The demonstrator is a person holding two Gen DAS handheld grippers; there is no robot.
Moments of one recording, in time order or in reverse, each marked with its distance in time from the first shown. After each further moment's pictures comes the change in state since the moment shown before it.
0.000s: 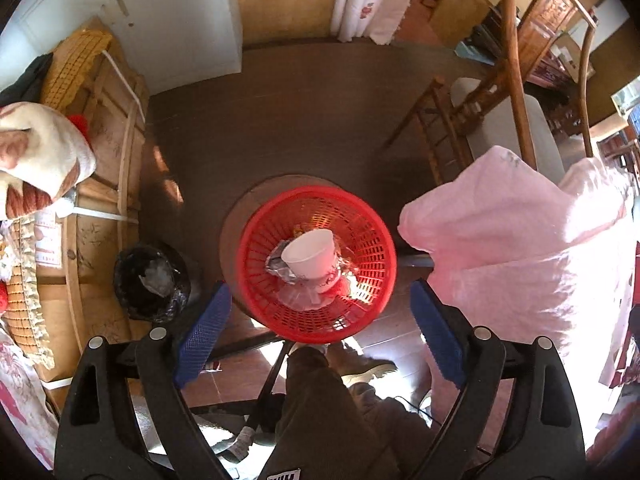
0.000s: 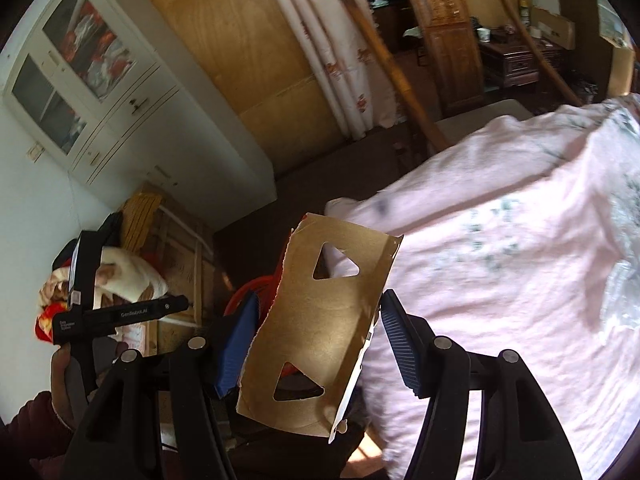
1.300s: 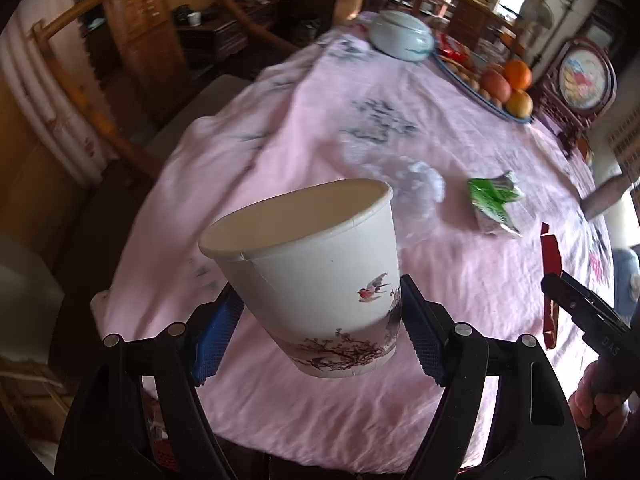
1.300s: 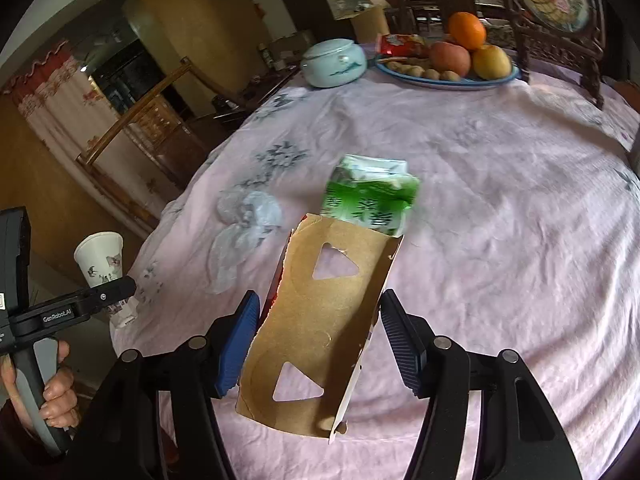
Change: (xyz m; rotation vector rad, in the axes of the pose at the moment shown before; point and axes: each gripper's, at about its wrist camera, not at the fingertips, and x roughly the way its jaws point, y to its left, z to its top) left arm -0.045 -0.371 -0.071 0.924 -0.108 -0.353; right arm -0.179 -0.214 -0.164 0.632 -0.361 -0.461
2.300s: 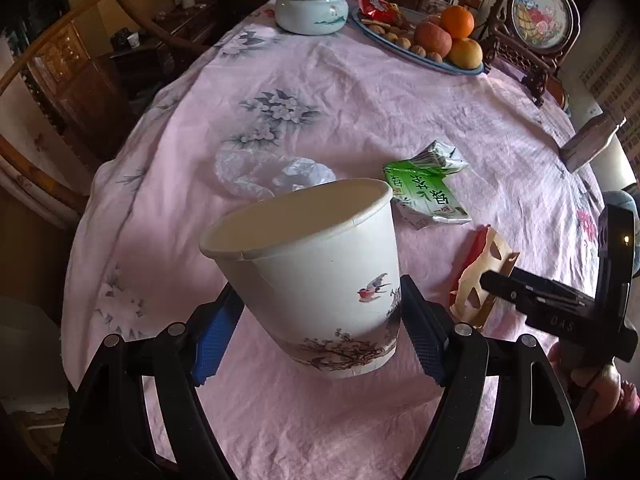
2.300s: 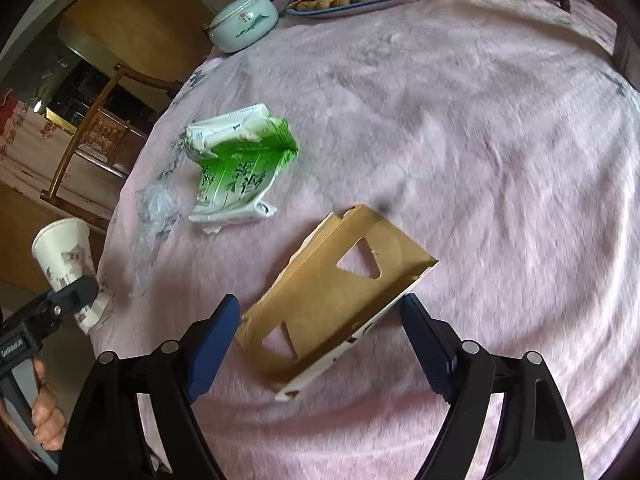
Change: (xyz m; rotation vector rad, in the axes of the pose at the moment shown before) left arm 0.033 -0.107 0.021 0.210 0.067 -0.036; right arm 0.047 -0.101 -0.005 0.216 0.157 -0.030
